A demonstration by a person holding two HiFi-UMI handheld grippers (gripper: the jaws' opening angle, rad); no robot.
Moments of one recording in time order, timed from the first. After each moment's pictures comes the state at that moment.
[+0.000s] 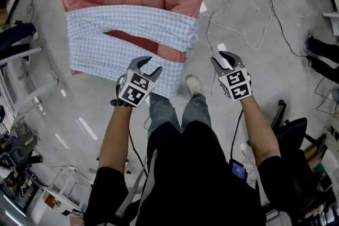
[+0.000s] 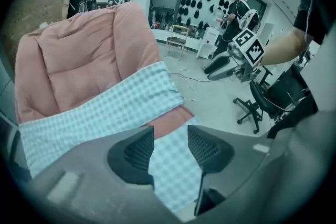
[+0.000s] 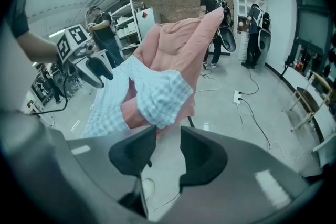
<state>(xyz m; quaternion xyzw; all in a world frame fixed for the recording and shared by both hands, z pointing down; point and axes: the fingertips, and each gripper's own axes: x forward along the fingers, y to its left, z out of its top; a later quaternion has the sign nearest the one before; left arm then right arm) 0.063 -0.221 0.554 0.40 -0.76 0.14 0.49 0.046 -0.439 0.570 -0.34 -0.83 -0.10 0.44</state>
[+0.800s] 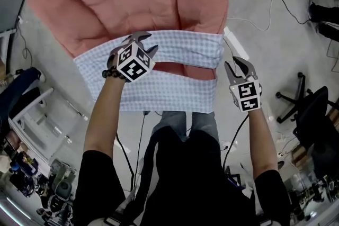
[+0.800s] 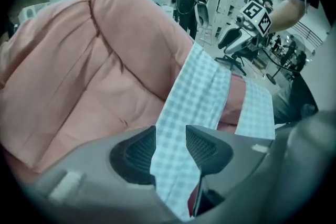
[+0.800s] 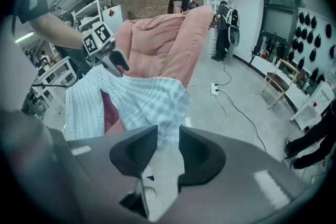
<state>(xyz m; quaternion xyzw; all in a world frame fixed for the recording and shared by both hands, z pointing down) -0.153 -0.143 0.612 0.57 -0.62 0.35 0.42 -0.009 -0.370 0.573 -0.16 -0.87 -0.06 0.46</state>
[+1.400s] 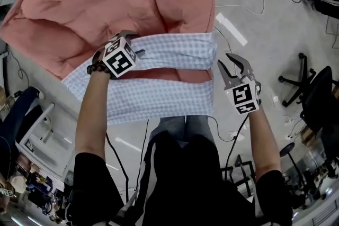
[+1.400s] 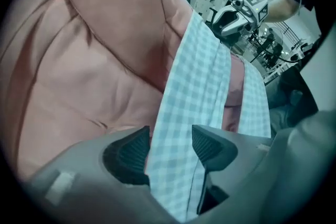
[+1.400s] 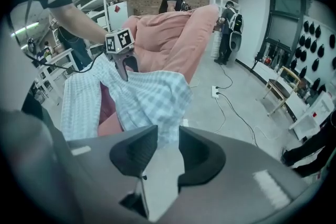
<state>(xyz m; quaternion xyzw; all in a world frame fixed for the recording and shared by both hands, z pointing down) -0.158 -0.153 0.682 0.64 -0.48 0.38 0.46 -0.006 -0.376 0.598 -0.17 -0.87 -0.10 0.45</state>
